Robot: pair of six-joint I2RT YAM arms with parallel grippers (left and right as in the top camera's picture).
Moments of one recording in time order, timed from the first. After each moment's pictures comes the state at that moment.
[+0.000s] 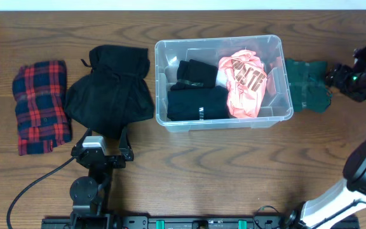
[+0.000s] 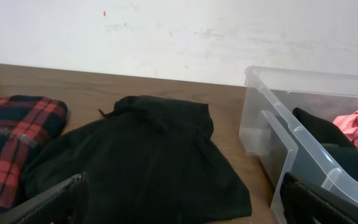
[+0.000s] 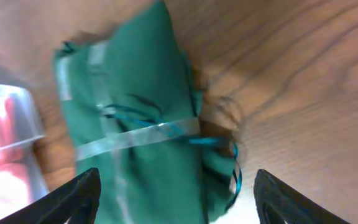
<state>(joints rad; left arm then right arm) -0.03 0.01 0.02 -0.11 0.01 -0.12 -0.46 1.93 1.46 -0.72 -0.27 0.05</state>
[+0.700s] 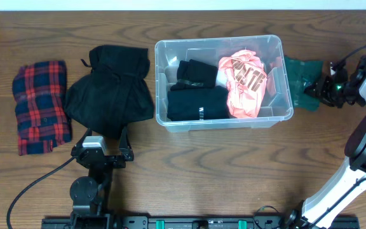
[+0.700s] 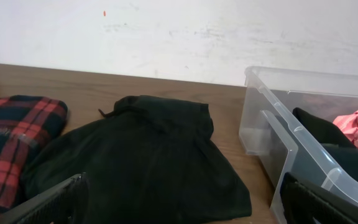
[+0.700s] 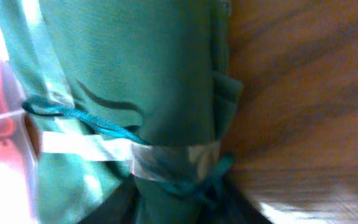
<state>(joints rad) -0.03 0.01 0.02 -0.11 0.01 -0.12 -0.46 2.14 1.45 -0.71 -0.52 -0.03</state>
